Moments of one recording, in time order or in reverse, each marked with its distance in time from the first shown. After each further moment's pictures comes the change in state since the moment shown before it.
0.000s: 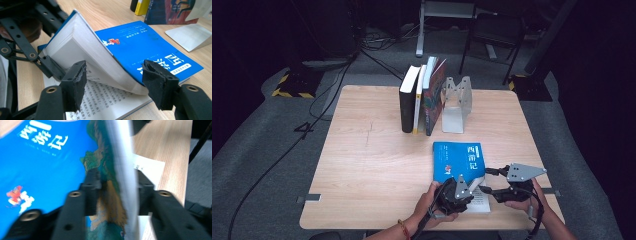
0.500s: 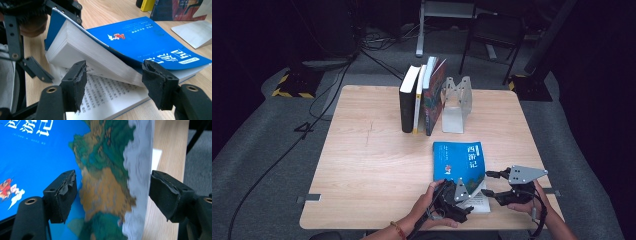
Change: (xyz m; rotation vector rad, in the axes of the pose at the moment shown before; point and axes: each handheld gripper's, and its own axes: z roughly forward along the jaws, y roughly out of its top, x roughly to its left) left arm 0.001 -0.005 0.008 0.038 -0.052 -0.029; right arm 0.001 -0.005 -0.004 0.020 0.041 -0.017
